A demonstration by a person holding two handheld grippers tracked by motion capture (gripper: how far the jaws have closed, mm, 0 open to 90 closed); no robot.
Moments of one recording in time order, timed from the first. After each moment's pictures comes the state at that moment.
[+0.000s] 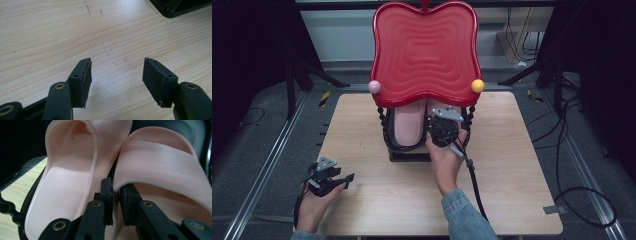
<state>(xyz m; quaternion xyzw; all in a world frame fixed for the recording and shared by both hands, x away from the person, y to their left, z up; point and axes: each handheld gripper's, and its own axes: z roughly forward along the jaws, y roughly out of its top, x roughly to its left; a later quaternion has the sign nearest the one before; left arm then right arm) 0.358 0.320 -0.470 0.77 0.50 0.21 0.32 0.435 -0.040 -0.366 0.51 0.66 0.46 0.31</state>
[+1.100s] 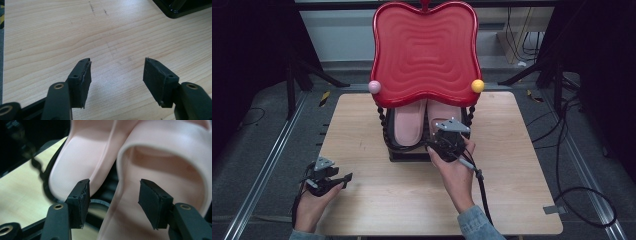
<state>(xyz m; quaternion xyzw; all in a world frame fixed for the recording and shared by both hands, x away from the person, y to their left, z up) 0.358 0.326 -0.468 0.77 0.51 0.21 0.32 0.400 -0.059 -0.373 0.46 0.72 0.45 0.27</state>
